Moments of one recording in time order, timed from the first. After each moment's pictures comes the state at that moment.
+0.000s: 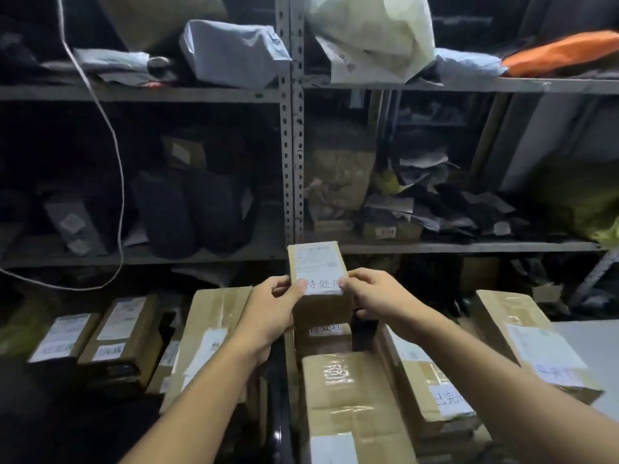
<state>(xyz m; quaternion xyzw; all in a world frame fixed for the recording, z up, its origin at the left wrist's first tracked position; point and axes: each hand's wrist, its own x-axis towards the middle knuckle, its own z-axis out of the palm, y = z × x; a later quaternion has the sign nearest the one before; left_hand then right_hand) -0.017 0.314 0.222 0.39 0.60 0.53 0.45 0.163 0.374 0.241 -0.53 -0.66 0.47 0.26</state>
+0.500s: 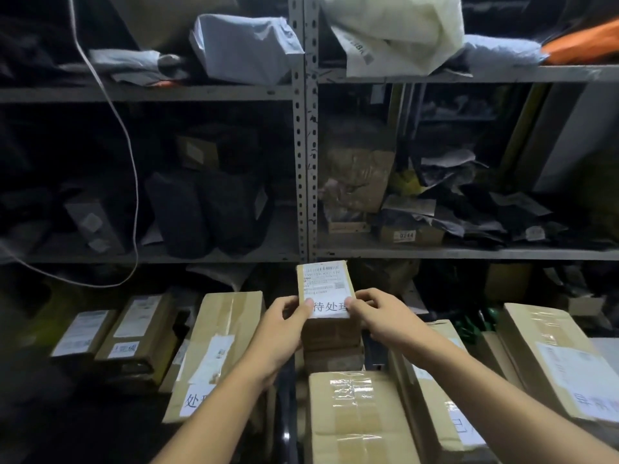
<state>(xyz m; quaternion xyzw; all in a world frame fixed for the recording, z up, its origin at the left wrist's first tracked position) -0.017 0.324 0.185 0.37 0.63 0.51 0.45 0.161 0.388 0.207 -0.55 -0.68 0.43 0.20</state>
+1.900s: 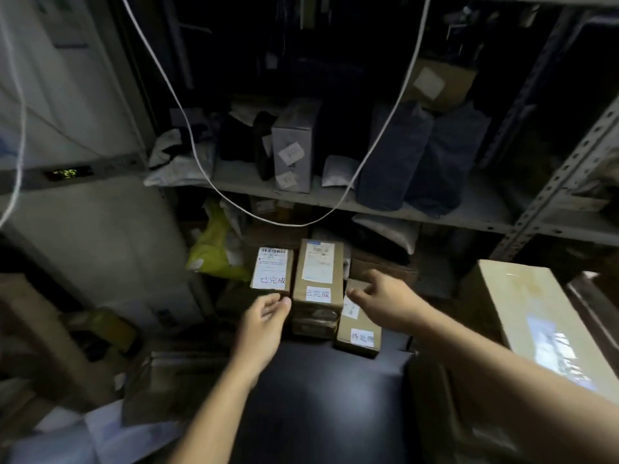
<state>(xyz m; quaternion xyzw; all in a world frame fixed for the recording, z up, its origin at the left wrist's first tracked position) -0.460 0.165 0.068 0.28 0.72 0.55 0.33 -0.285 0.285 0.142 -0.51 -0.80 0.32 0.03</state>
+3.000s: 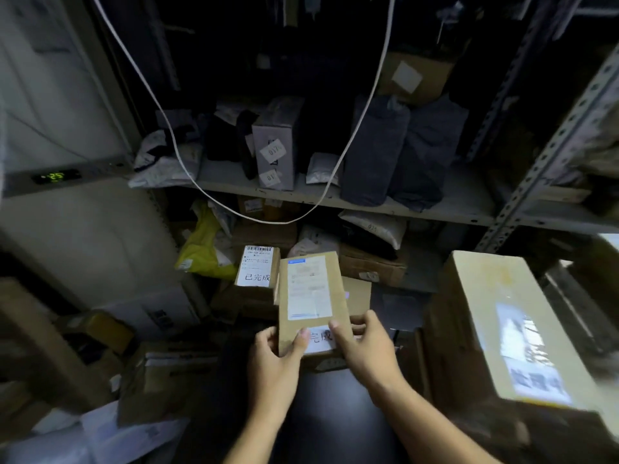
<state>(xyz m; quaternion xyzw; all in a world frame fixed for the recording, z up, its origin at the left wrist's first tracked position) -0.384 0.151 0.032 0.21 0.78 0.52 0.26 -0.261 0.229 0.070 -0.58 -0.60 0.49 0.25</state>
